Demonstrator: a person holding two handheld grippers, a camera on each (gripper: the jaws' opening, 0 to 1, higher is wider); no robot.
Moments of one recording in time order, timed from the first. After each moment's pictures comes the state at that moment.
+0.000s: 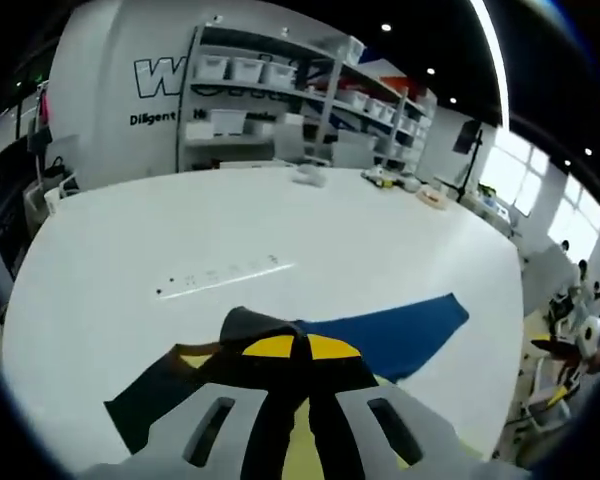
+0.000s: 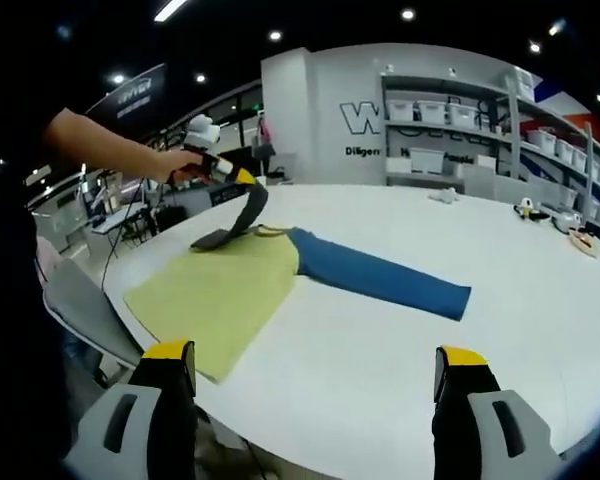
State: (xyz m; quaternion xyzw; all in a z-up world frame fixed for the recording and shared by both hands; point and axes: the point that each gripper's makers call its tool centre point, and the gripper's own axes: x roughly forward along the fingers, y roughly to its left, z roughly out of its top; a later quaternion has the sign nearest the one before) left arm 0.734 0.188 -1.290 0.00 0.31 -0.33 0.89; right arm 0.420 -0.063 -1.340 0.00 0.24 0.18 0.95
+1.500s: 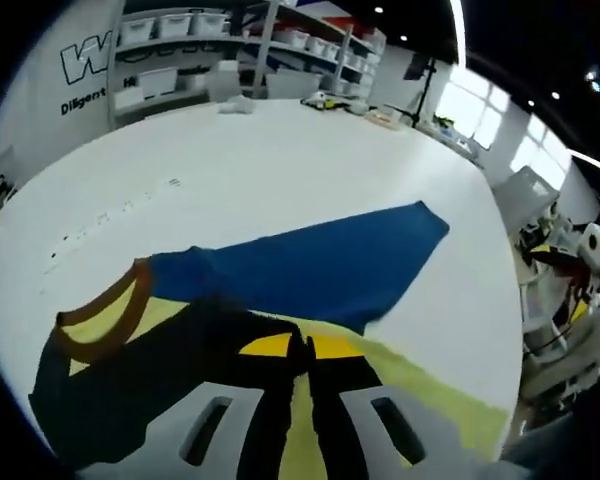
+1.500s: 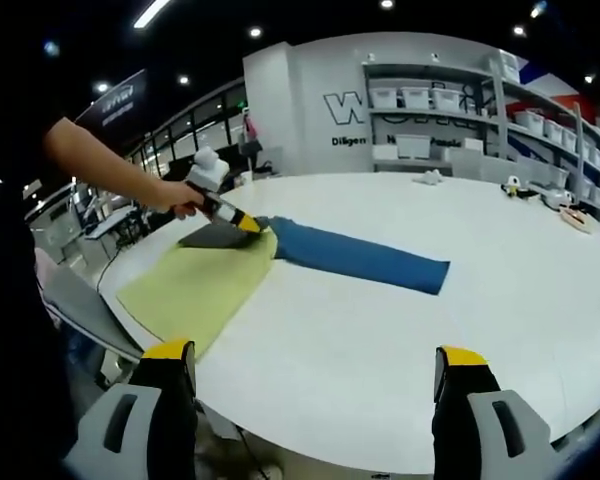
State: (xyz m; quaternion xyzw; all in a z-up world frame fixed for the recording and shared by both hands) left arm 0.670 0.102 -1.399 0.10 0.36 -0.46 0.80; right arm 0.414 -0.100 -1.358 0.03 0.26 0.16 0.95
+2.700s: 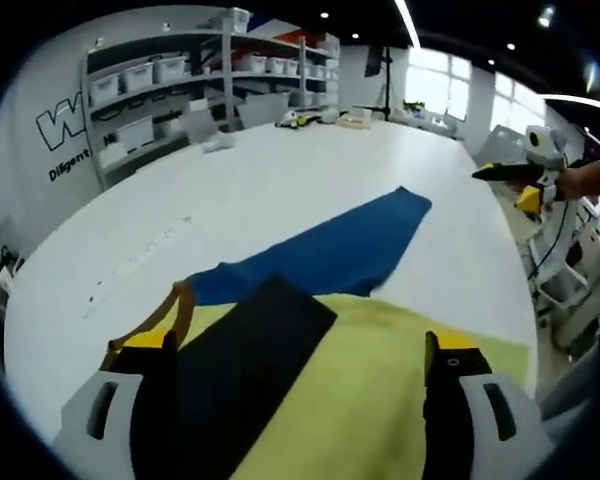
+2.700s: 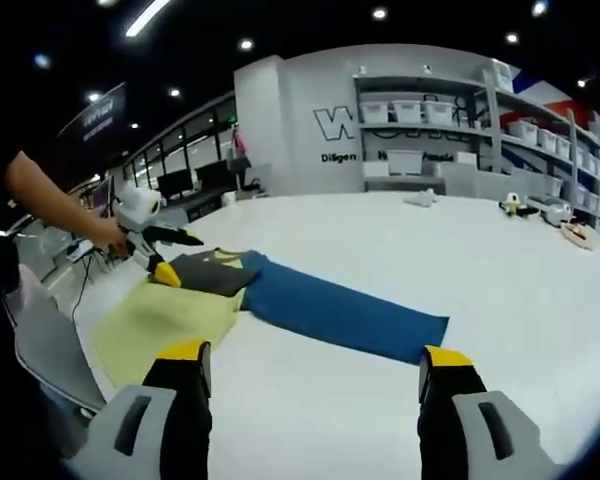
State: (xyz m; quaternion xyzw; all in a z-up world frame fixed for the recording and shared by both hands) left arm 0.669 0.159 -1.376 0.16 0.29 -0.46 0.82; right arm 0.524 -0.115 -1.339 0.03 0.23 0.14 0.96
